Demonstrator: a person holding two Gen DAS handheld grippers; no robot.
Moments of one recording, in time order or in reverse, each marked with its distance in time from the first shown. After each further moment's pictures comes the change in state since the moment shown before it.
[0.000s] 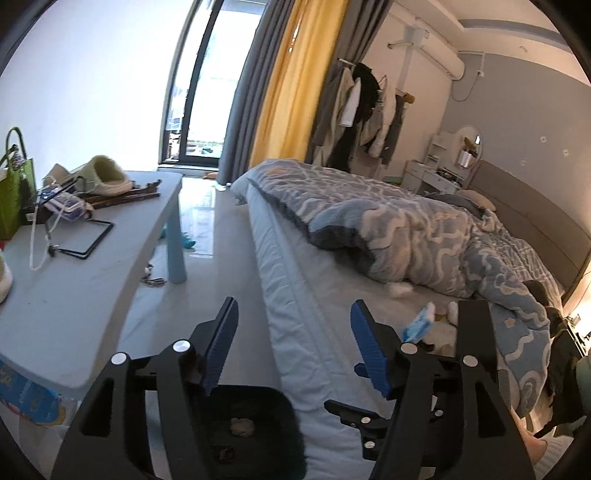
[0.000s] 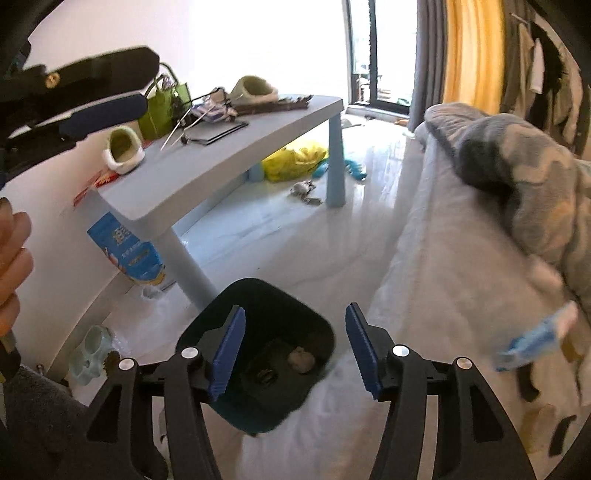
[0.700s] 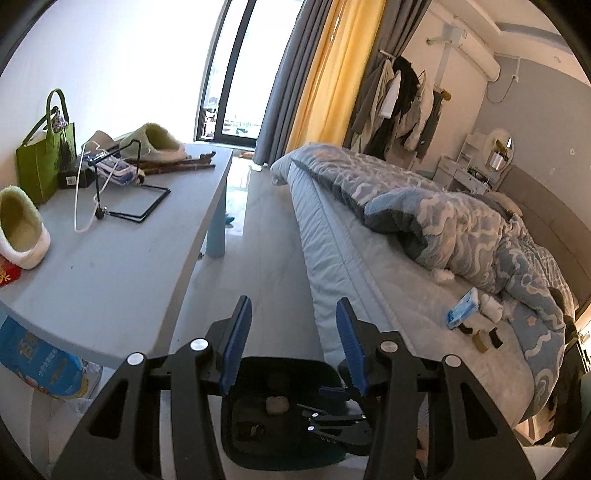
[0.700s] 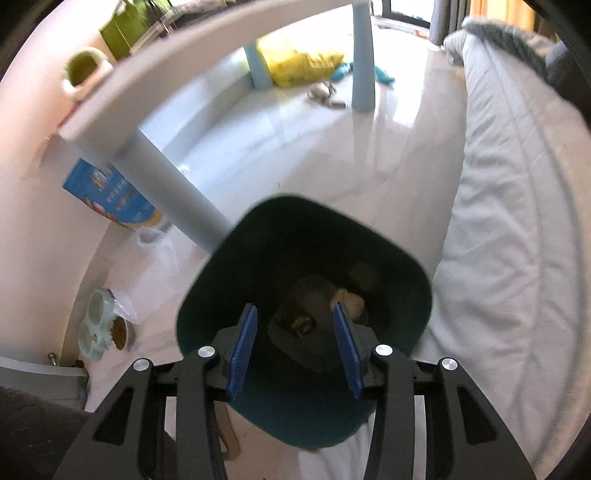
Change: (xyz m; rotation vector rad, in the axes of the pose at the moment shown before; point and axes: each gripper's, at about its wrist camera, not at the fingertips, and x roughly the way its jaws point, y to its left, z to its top) left arm -0.026 0.075 -0.018 -0.083 0.060 0.106; right arm 0.143 0.059 -0.020 0.060 0.343 0.058
